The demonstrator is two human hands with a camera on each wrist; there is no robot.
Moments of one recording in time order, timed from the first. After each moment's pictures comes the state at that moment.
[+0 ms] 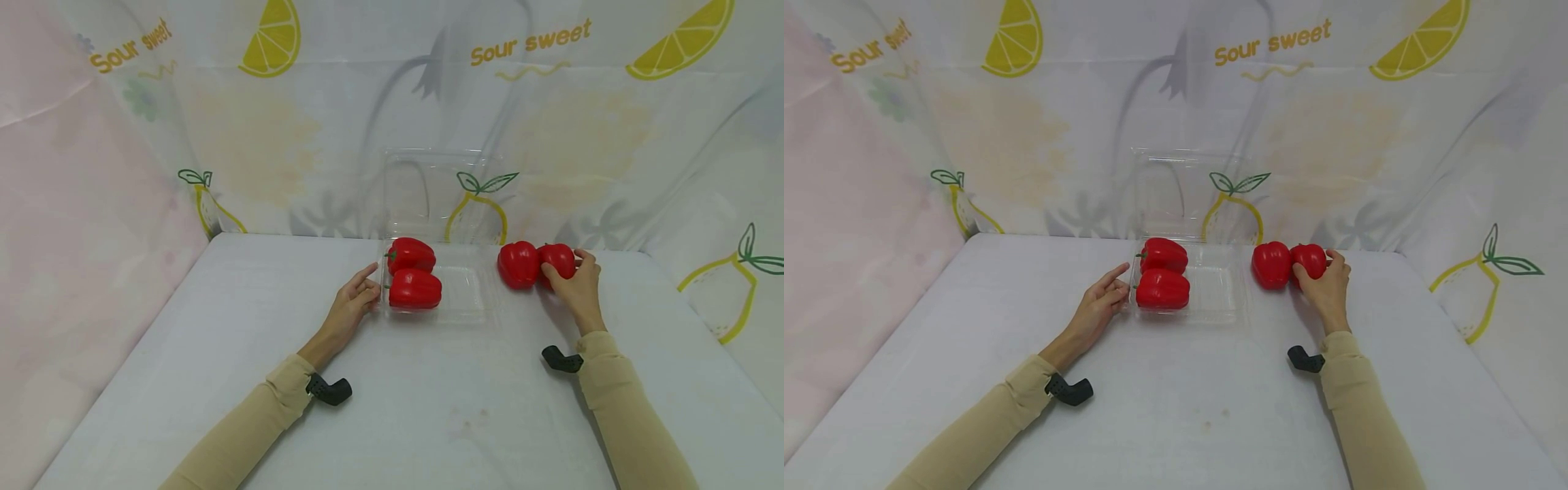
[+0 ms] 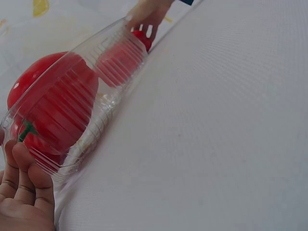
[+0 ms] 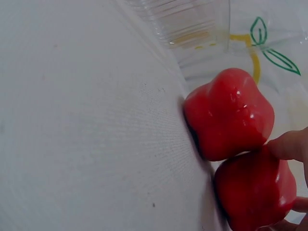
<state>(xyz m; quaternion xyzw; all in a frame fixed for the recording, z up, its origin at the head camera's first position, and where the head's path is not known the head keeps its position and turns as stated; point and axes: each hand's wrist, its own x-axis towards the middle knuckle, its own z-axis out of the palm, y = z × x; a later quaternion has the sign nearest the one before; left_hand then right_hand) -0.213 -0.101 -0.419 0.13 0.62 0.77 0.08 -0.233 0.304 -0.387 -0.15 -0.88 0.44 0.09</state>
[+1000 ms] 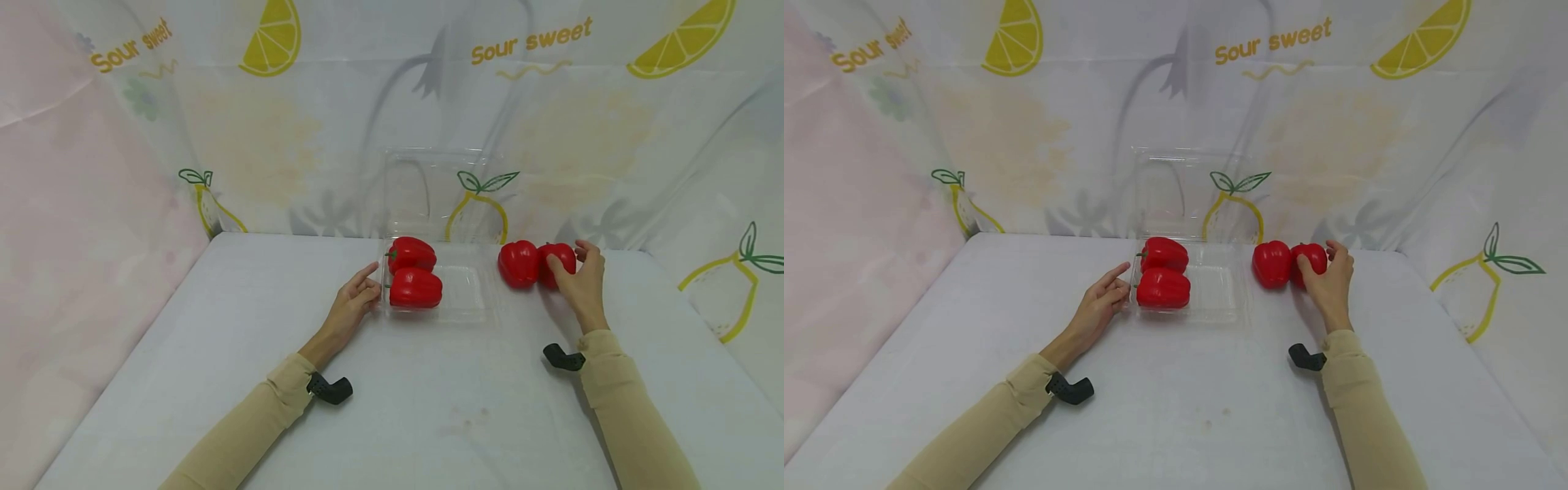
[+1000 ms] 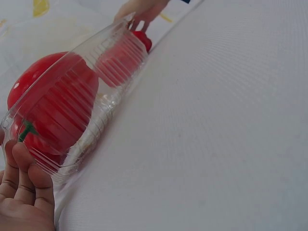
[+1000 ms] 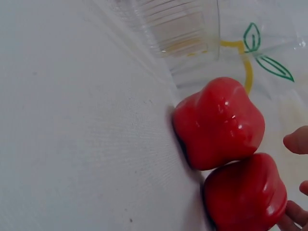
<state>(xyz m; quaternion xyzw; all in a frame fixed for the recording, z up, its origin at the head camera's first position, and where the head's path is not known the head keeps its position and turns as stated) -0.214 -0.100 -0.420 0.13 0.62 0.77 0.08 -0.231 0.298 -0.380 -0.11 -0.86 0.46 0.18</state>
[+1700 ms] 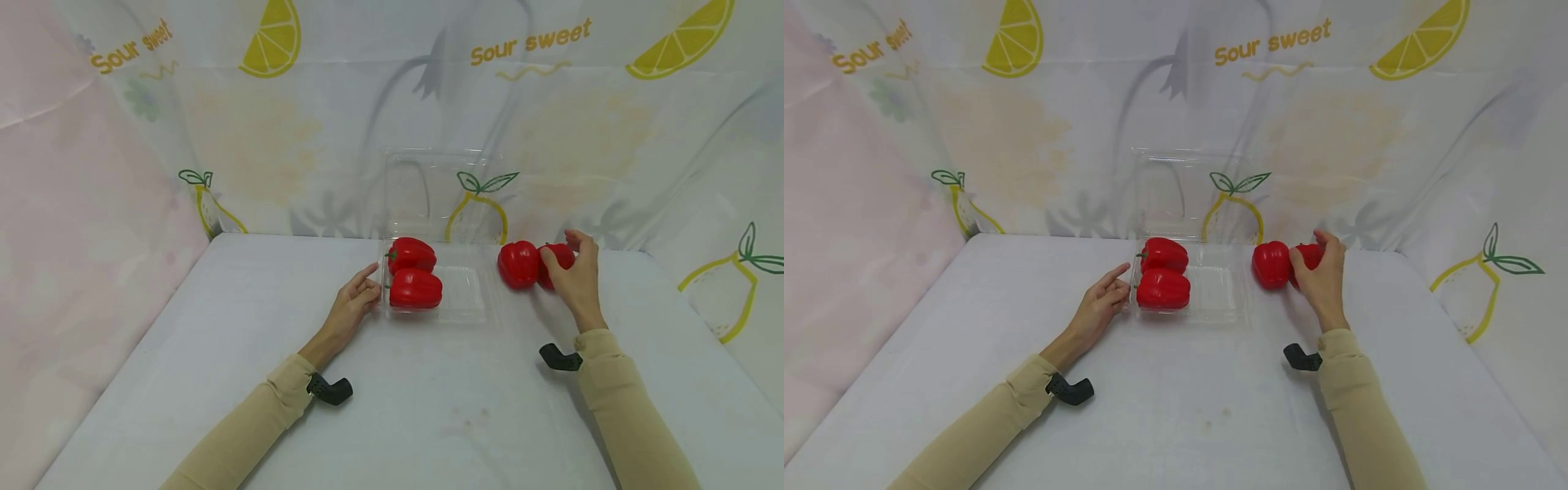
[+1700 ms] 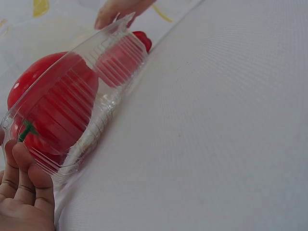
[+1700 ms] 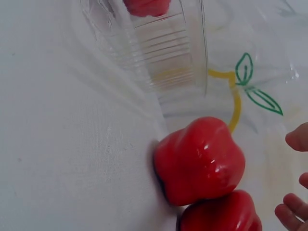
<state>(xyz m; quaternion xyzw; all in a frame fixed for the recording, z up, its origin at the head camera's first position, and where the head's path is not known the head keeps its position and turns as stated) -0.213 -0.101 -0.419 0.13 0.63 0.76 0.08 -0.228 0.281 -0.364 -0.06 -0.86 0.46 0.21</state>
